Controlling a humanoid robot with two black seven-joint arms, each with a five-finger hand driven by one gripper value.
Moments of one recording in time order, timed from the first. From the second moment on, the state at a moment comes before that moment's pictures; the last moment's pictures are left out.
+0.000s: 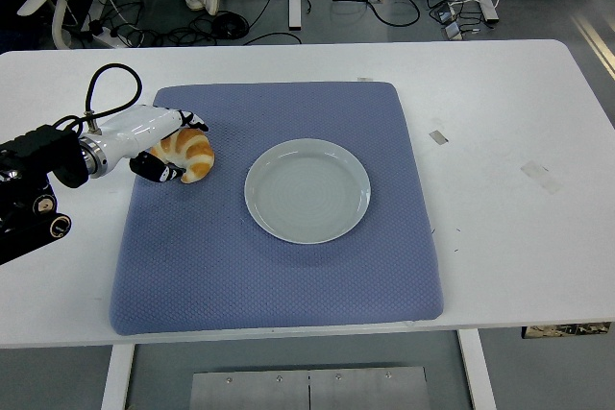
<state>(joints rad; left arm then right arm) -1.00 0.64 -0.07 -1.23 1.47 0.22 0.07 -0.08 0.00 0.11 0.16 -0.10 -0.06 0.21</state>
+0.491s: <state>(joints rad) -0.99 0.64 -0.06 -1.22 1.43 0.21 0.02 -0.08 0.00 0.11 0.16 -0.10 -0.06 0.21</state>
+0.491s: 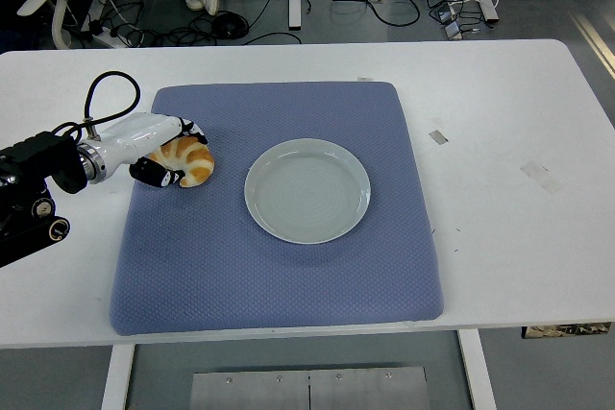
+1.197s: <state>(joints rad) -1.07 0.64 -0.08 -1.23 1.40 0.21 0.02 -0.08 0.00 0.11 0.16 -0.10 -0.06 0.21</state>
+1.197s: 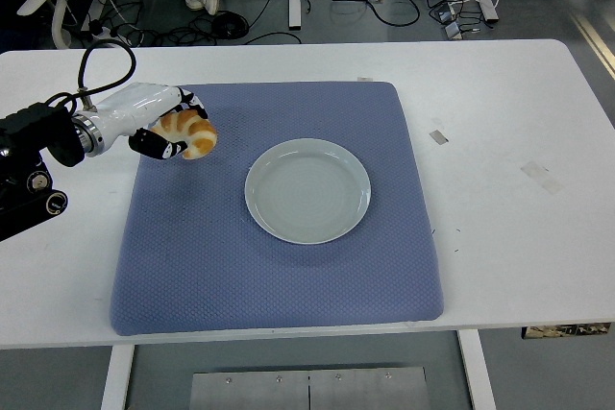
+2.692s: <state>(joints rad) -1.05 0.42 -0.03 -1.35 1.64 0.38 0.02 -0.08 0.00 0.11 0.16 -0.10 -0.06 0.21</state>
